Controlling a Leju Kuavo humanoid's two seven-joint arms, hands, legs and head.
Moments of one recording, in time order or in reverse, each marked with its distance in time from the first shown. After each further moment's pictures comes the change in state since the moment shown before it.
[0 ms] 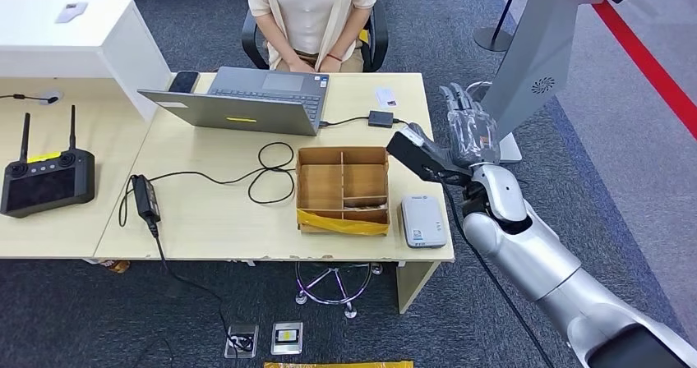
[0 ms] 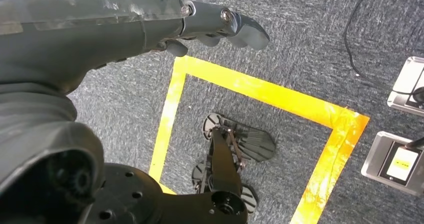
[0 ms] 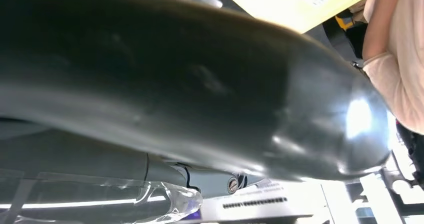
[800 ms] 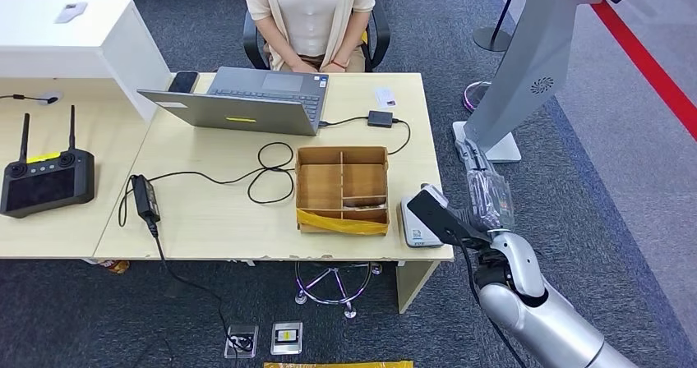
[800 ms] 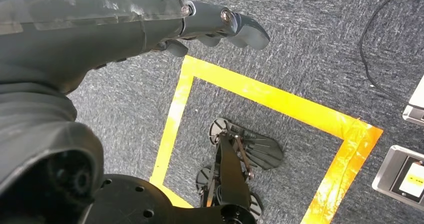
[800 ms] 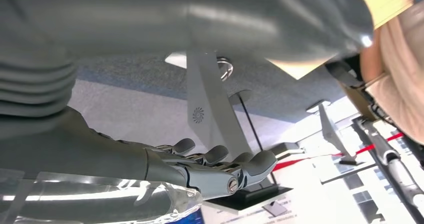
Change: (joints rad) left arm 0.031 0.004 0.012 0.000 0.025 0.008 -0.014; right arm 0.312 -0.106 -0.036 -0.284 -0.048 -0.144 0.022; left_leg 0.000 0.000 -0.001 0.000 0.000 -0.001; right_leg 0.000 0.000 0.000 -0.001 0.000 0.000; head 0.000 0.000
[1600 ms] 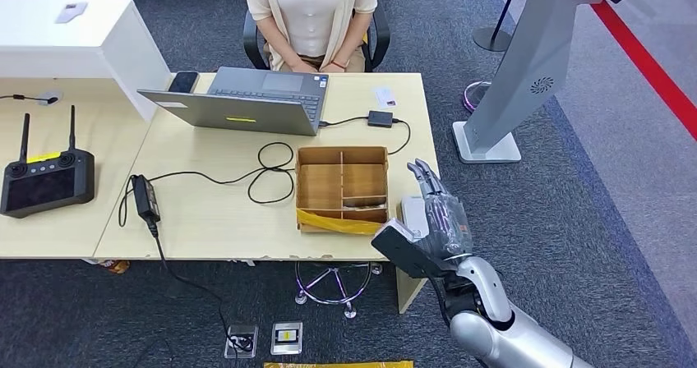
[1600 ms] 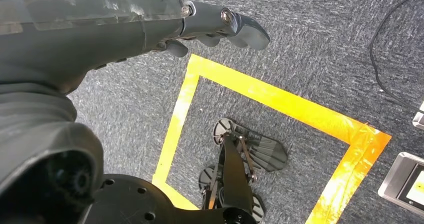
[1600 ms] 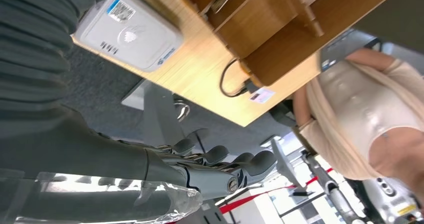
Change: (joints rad) left arm 0.001 0.000 0.010 0.000 0.008 0.011 0.024; right arm 0.011 0.065 0.163 -0.033 -0.082 -0.091 -0.087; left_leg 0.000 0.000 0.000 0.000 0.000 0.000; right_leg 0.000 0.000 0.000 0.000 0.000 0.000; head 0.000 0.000
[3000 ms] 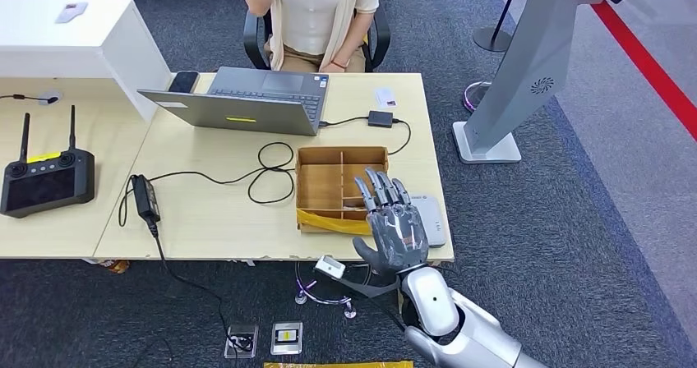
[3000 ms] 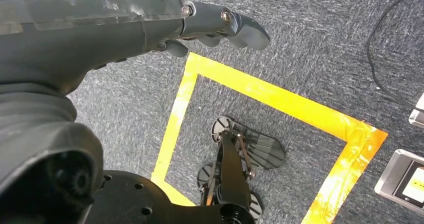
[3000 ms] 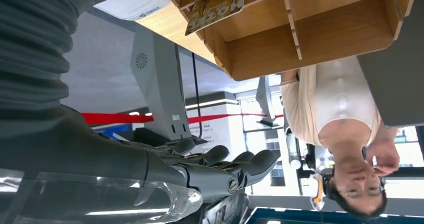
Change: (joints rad) left arm -0.008 0.000 -0.009 0.000 0.007 0.000 0.002; right arm -0.027 0.197 0.060 0.226 0.638 0.087 0.120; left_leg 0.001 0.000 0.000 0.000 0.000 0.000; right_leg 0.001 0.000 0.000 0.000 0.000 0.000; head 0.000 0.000
